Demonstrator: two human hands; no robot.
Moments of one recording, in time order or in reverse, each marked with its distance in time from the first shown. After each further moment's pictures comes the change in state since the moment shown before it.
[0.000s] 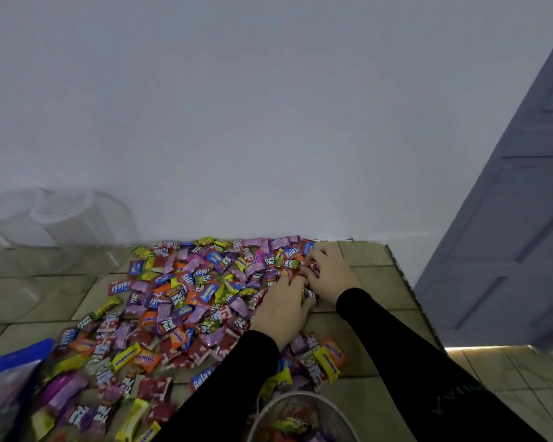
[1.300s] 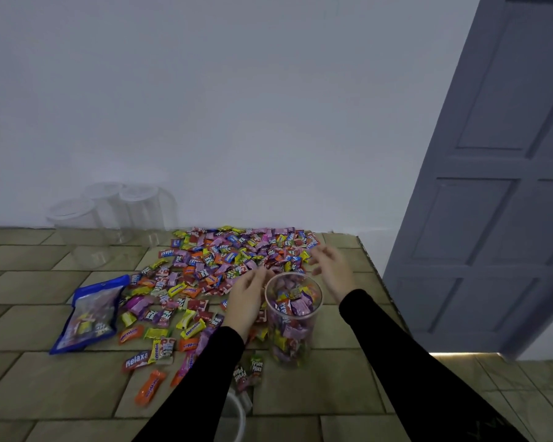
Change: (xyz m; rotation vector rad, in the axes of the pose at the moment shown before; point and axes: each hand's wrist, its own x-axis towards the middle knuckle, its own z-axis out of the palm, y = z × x) left_hand -0.183 0.034 -0.054 -1.074 0.285 -0.248; right_hand -0.193 -0.095 -0.091 0.943 0.147 0.200
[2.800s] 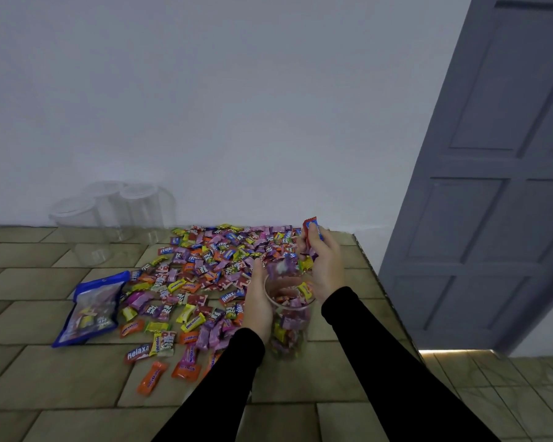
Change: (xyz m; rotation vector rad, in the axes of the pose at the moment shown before) left_hand -0.015 0.003 0.031 -0.515 -0.024 -0.081; right_hand -0.037 -0.041 0.027 0.424 0.040 -0.200
